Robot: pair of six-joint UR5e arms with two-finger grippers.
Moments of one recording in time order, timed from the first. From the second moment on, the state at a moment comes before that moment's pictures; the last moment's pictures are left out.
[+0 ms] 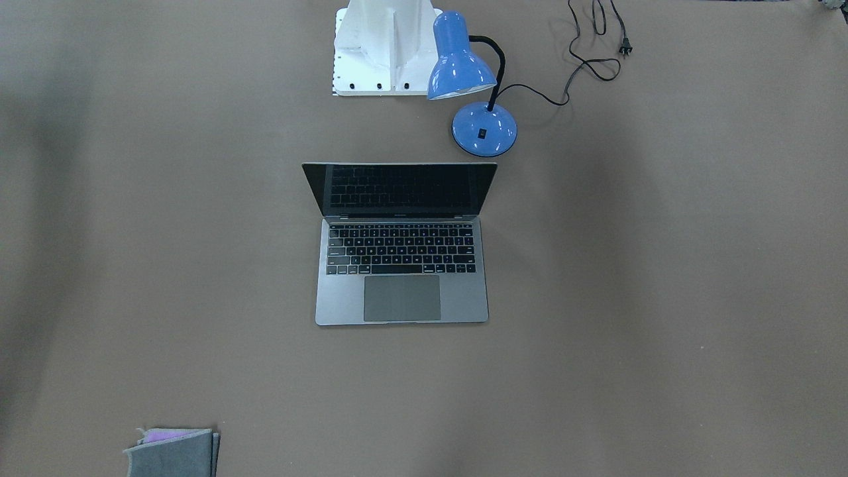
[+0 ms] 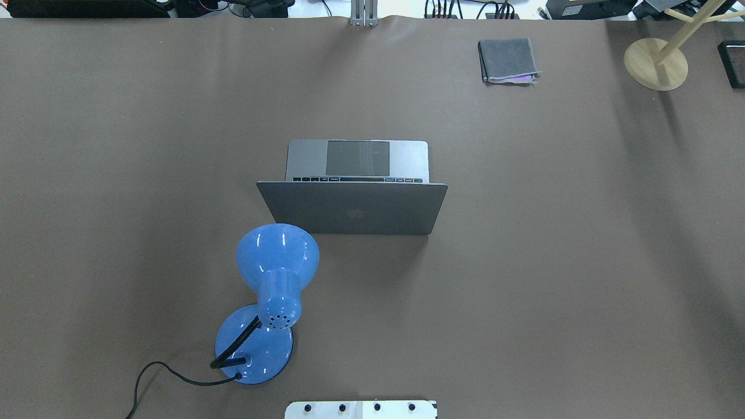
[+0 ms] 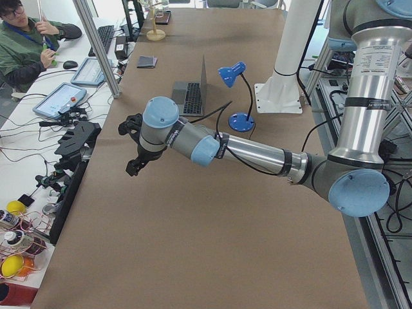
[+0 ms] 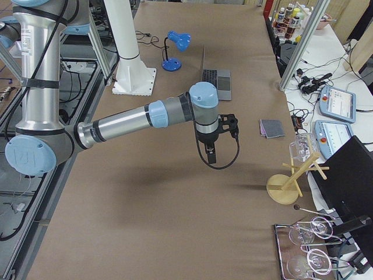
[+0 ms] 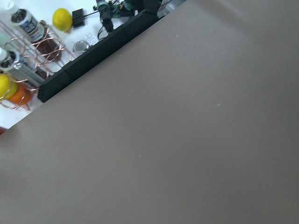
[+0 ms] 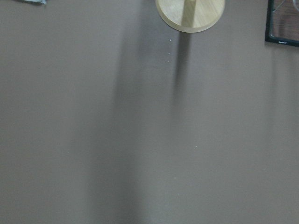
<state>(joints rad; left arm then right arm) -1.55 -1.70 -1.72 -1.88 -2.44 0.17 1.51 -1.65 2.00 -1.64 2.34 0.09</state>
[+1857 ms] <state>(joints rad) -0.83 -2.00 -1.94 -2.03 -2.35 -1.15 0.70 -1.33 2.37 -1.74 1.99 1.33</state>
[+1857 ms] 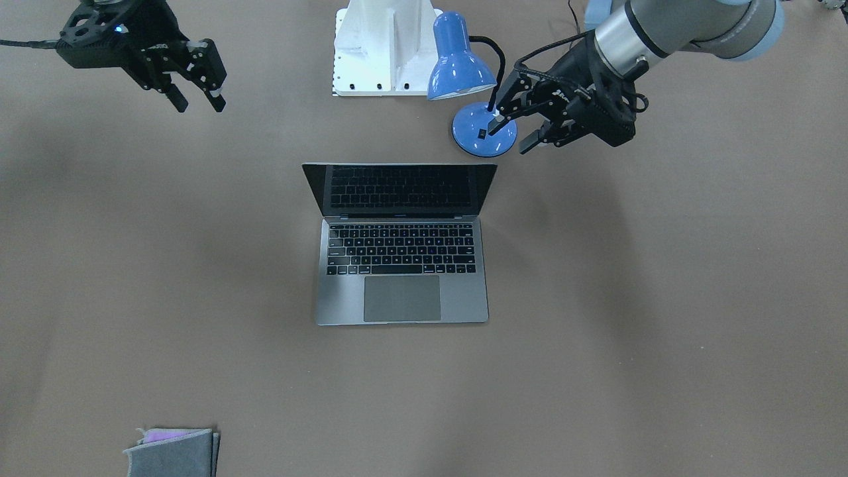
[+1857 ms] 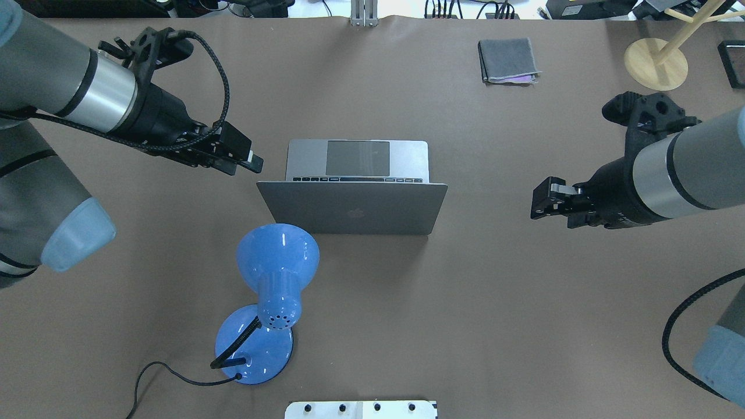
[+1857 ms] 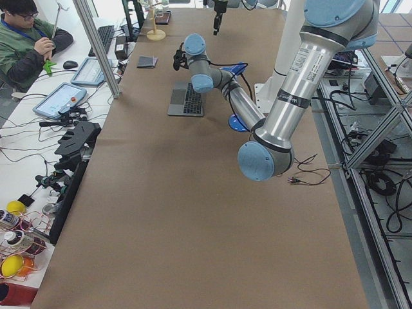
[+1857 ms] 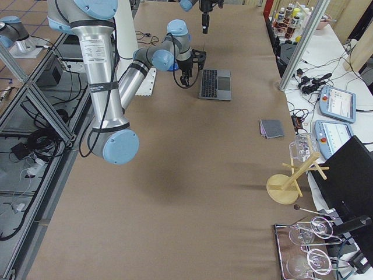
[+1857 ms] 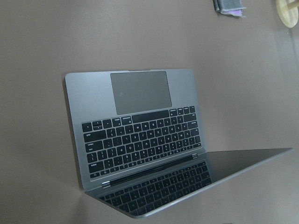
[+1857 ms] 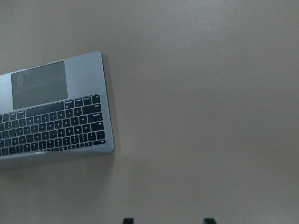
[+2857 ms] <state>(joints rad) -0.75 -1.99 -1.91 -2.01 -2.31 -1.24 0.48 -1.05 2.24 -1.89 1.82 1.57</state>
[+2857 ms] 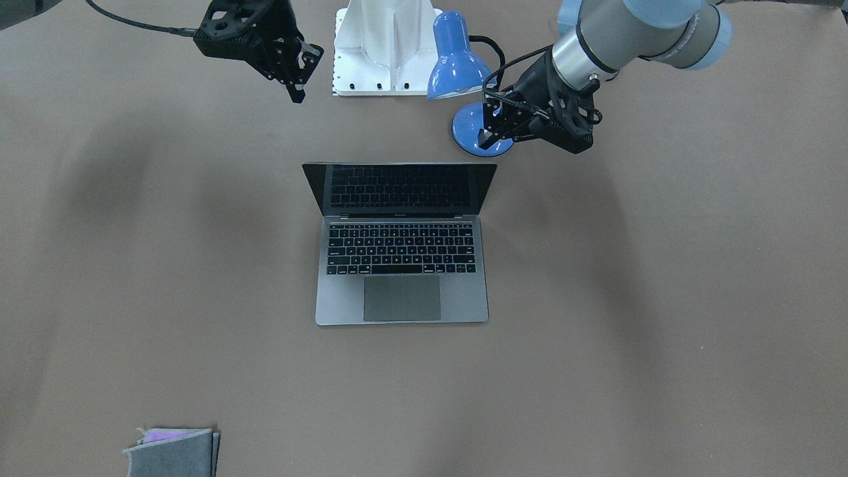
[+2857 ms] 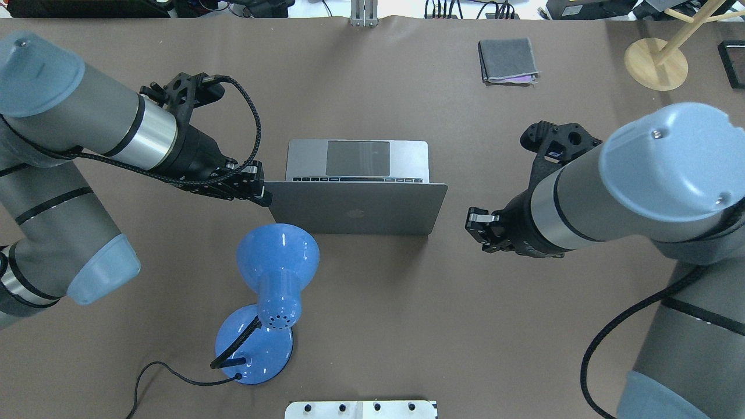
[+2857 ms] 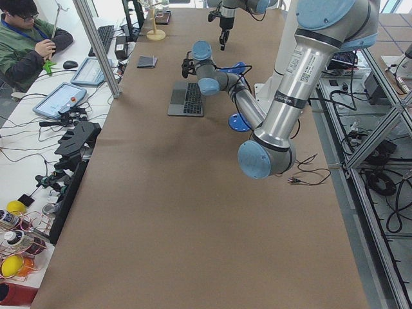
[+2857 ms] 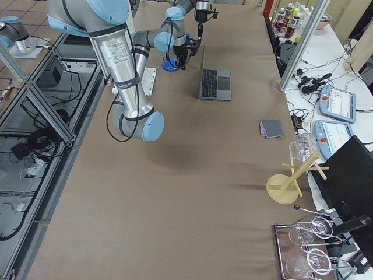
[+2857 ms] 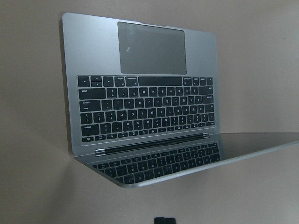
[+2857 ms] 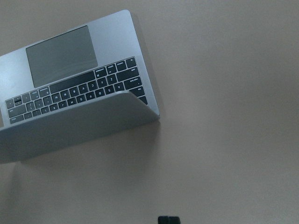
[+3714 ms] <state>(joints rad) -0.74 -2.01 -1.89 -2.01 -2.30 -1.24 0.55 -0.96 1.99 -1.71 1.77 1.56</state>
